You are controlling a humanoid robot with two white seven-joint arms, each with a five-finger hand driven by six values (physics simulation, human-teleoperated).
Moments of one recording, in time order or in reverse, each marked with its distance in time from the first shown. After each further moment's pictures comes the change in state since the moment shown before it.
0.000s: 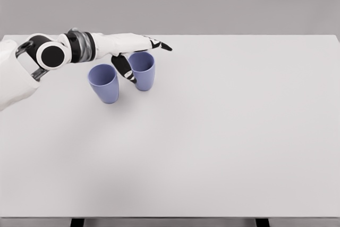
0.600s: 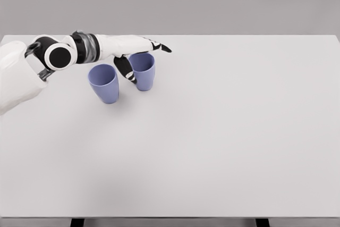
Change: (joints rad) left arm 0.000 -0.035 -0.011 0.051 -0.040 0.007 0.000; right arm 0.000 0.000 0.000 0.000 0.000 0.000 0.000
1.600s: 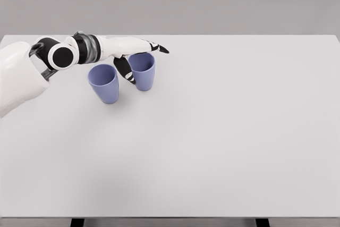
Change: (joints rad) left arm -0.002 -0.021 -0.013 0.054 0.000 0.001 0.000; right arm 0.000 0.000 0.000 0.000 0.000 0.000 0.000
